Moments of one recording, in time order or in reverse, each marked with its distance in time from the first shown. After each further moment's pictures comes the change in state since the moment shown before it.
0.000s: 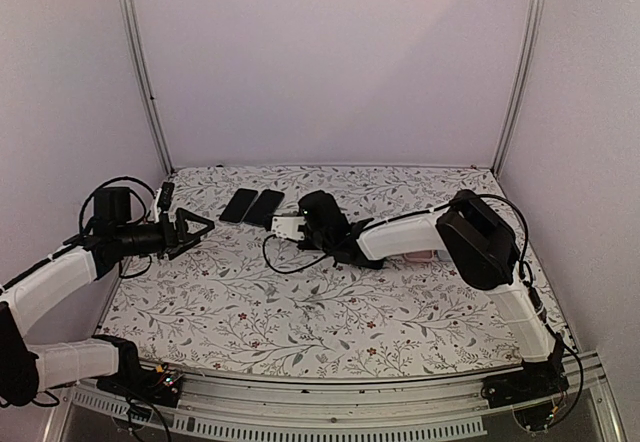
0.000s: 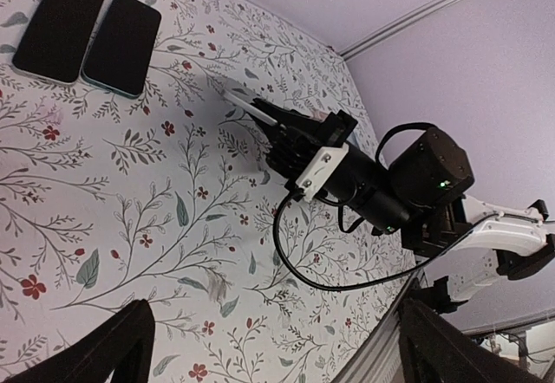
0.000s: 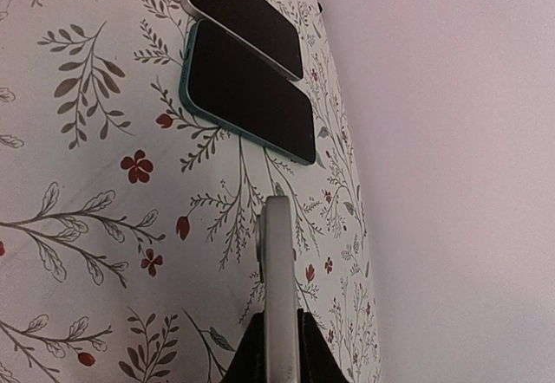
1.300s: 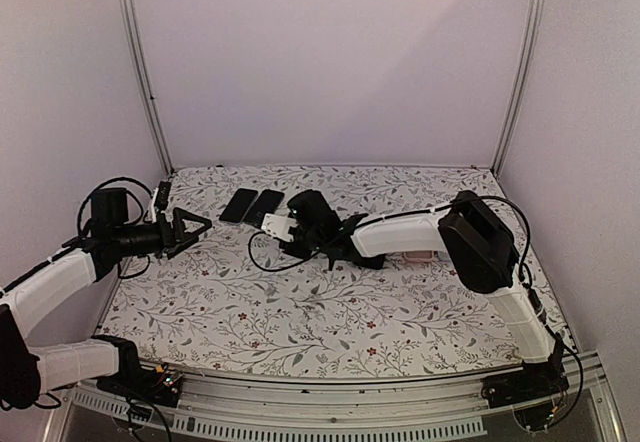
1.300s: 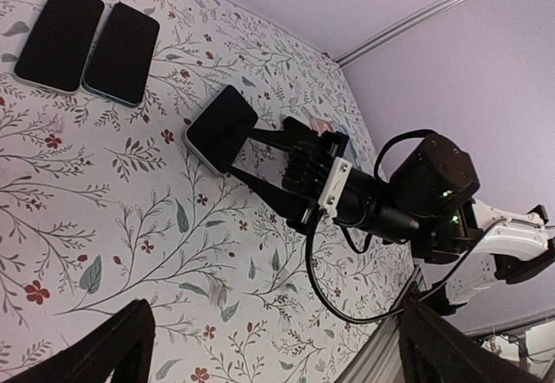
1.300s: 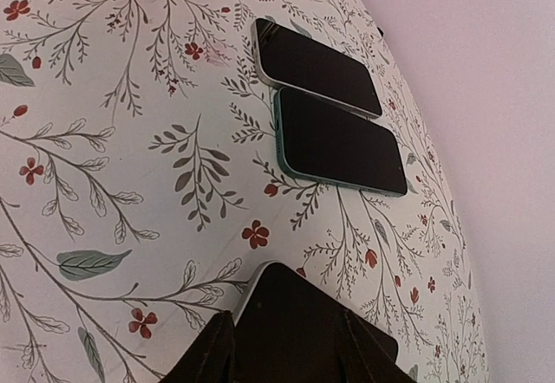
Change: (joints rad) left arm 0.024 -0.012 -0.016 0.028 0.021 -0.002; right arm 0.030 0.000 0.078 -0.192 -0.188 0.333
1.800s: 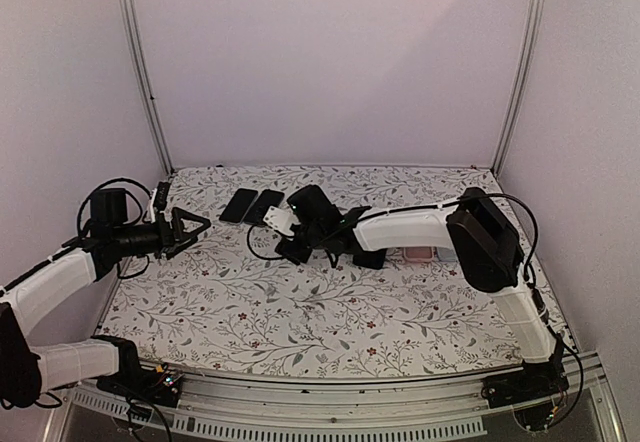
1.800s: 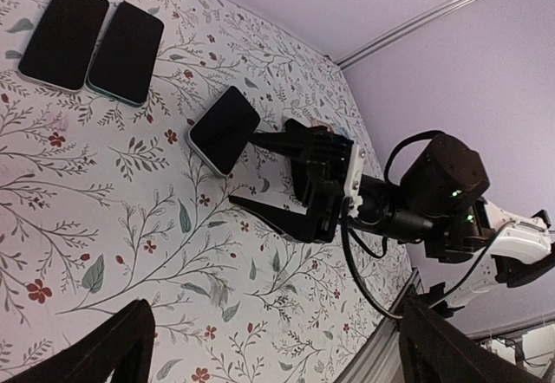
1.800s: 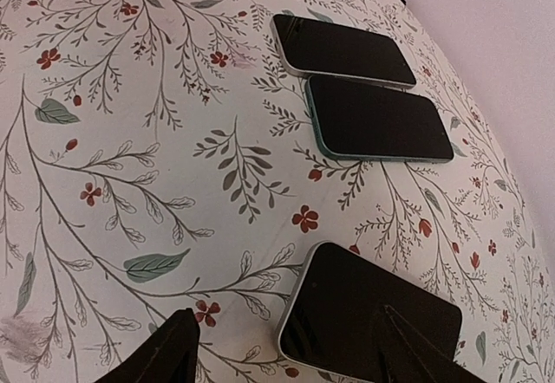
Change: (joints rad) left arm 0.017 0.008 -0.002 0.006 0.011 -0.006; right arm -0.002 -0.022 0.025 -0.133 -0.085 0.229
